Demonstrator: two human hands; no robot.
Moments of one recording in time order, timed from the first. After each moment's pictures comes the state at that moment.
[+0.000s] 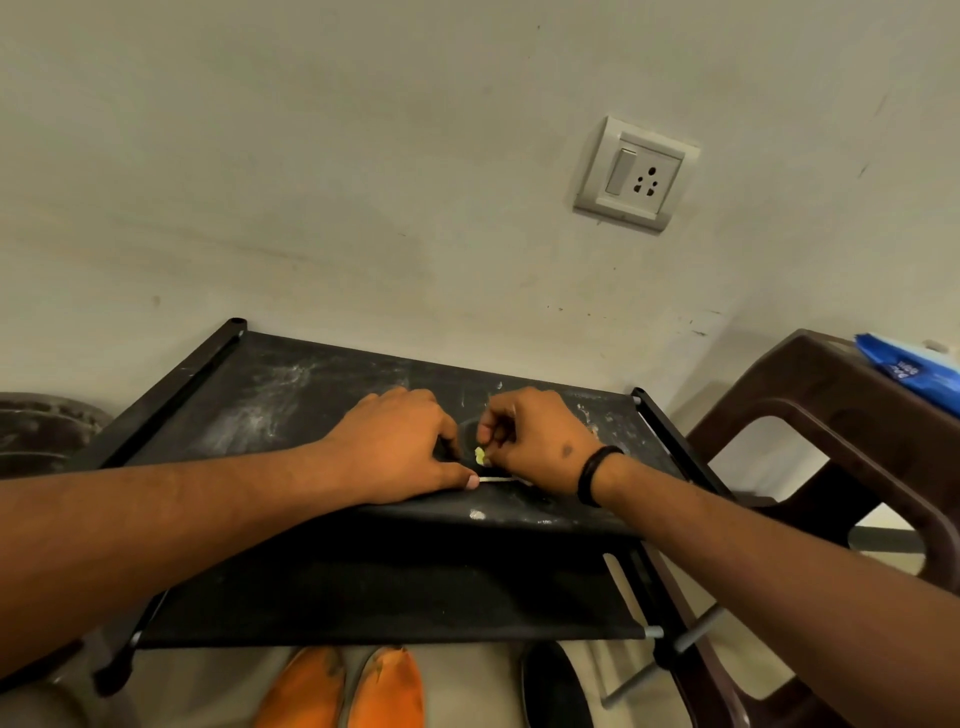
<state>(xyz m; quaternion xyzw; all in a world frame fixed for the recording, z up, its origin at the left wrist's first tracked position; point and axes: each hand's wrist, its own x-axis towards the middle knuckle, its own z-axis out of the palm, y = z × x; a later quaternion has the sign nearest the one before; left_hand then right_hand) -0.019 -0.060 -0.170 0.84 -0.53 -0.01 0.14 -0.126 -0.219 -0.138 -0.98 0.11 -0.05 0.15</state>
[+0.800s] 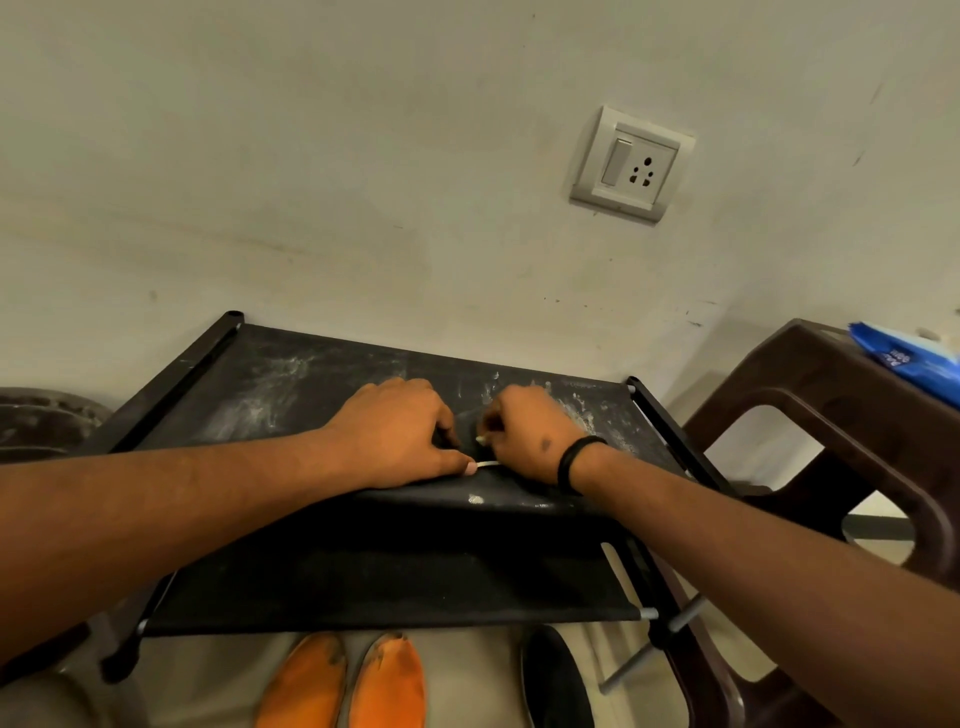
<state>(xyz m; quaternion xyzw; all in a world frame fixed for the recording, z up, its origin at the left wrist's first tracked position) -0.016 -0.063 -0.171 0.84 -0.53 0.01 0.15 -0.109 -0.221 -0.151 -0.98 0.16 -0.01 0.07</state>
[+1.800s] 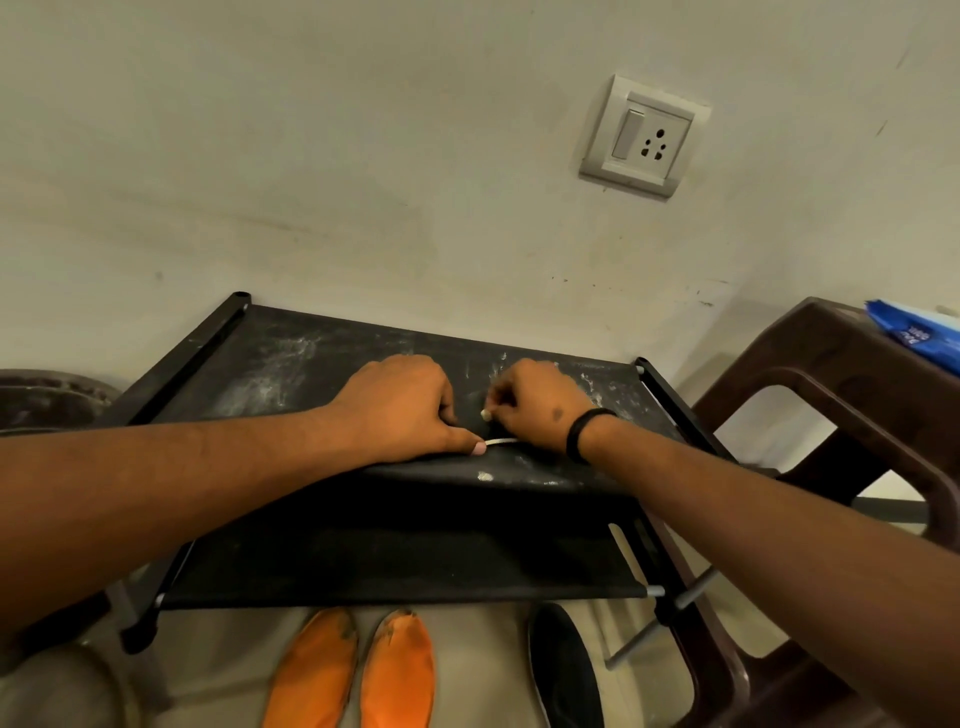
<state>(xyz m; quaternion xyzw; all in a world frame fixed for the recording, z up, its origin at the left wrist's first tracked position) -0.010 -0.065 -0.173 0.84 -0.51 0.01 0.20 -0.106 -0.226 -0.149 -0.98 0.18 -0.02 0.10</state>
